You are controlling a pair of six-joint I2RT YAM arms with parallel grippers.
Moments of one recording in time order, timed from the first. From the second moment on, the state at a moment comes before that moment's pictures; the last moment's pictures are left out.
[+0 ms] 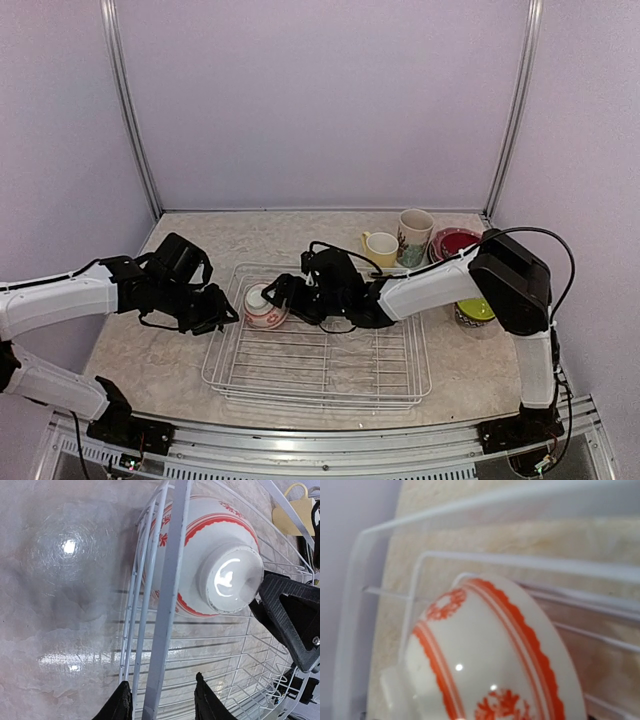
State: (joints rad) left arm -0.65 1.22 0.77 -0.53 0.12 -0.88; right arm 1.01 2.13 1.33 0.35 -0.07 1.07
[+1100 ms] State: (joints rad) left arm -0.66 1.24 0.76 -0.52 0.12 -0.89; right arm 1.03 2.16 1.38 0.56 -0.15 1.12
